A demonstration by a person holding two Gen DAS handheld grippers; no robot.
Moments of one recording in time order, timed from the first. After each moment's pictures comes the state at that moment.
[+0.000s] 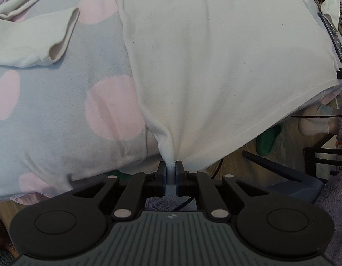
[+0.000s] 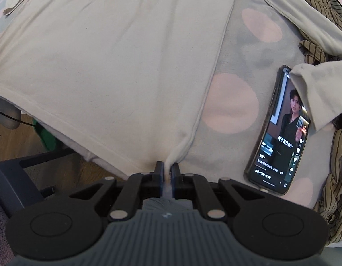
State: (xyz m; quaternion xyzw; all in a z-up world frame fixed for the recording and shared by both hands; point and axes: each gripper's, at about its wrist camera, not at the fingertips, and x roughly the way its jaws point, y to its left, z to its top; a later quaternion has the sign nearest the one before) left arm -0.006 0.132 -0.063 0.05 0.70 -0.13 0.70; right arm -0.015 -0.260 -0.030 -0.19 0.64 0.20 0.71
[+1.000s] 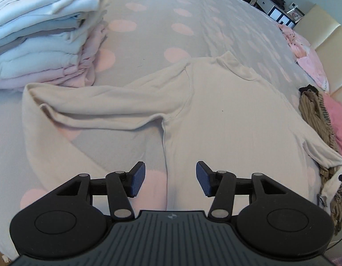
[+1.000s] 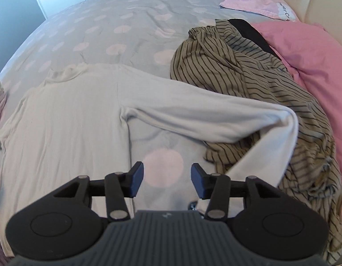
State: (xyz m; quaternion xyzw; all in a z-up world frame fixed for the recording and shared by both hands) left arm 0.164 0.198 0.007 -0.15 0.53 -0.01 0.83; right arm 0.148 -0.322 0.064 0.03 0.50 0.06 0.86
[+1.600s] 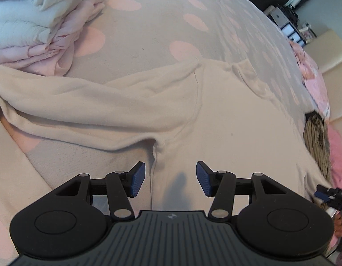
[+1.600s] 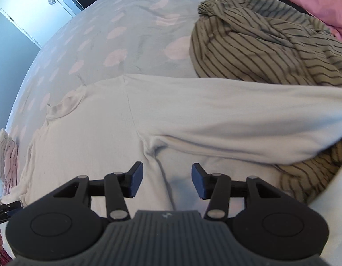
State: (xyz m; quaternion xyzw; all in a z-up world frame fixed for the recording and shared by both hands) left arm 0.216 0.219 -0.049 -0.27 0.52 0.00 0.81; right arm 0.242 -0.289 0.001 0.18 0.52 0.07 0.83
